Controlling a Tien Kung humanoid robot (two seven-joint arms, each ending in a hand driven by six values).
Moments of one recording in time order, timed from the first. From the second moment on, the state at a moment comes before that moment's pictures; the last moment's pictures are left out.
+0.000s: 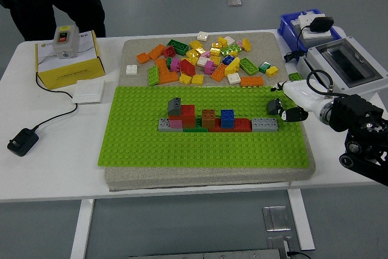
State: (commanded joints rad) left arm -0.07 0.21 -1.25 -0.18 1.47 -0.12 0.47; right arm 0.79 -0.58 0.29 1.31 -1.71 -0.10 -0.34
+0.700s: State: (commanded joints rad) left arm -0.07 0.21 -1.25 -0.18 1.47 -0.12 0.47; right arm 0.82 -0.56 0.24 1.24 -1.65 -0.09 -0.32
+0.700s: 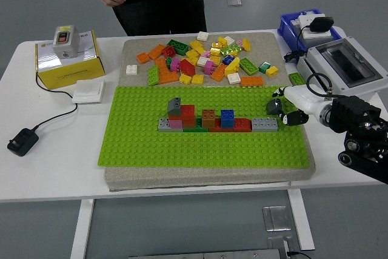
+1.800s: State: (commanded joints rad) left arm -0.08 0.21 -1.24 -0.18 1.48 -0.12 0.46; right arm 0.86 -0.51 0.17 1.16 -1.63 -0.11 -0.32
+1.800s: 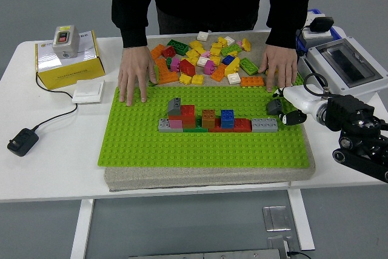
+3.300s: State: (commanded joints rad) left arm -0.08 0.21 -1.23 -0.18 1.47 -0.11 0.45; right arm 0.86 -0.50 0.14 1.14 -1.61 -0.13 -0.31
